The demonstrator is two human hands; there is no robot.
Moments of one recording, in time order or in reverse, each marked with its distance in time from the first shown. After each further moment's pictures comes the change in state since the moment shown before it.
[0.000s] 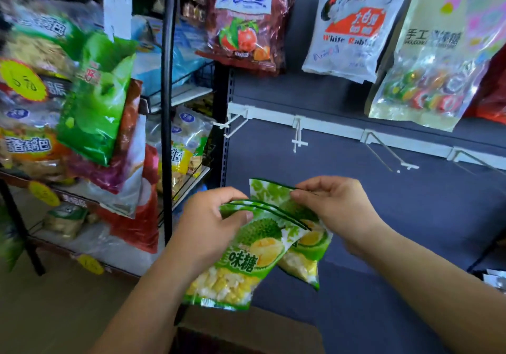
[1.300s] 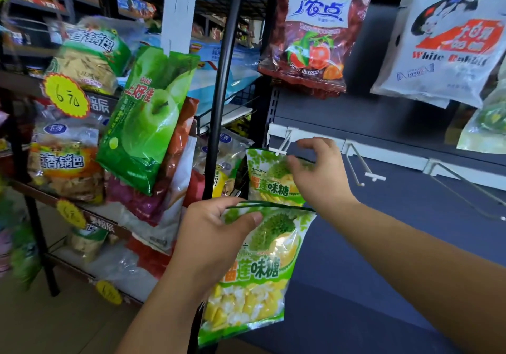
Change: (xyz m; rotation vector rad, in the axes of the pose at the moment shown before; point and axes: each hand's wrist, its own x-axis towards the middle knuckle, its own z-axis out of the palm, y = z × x) left_hand 0.044 -0.040 -0.058 -0.212 0.194 -0.087; right_hand 0.117 -0.037 0.122 -0.358 0.153 -0.379
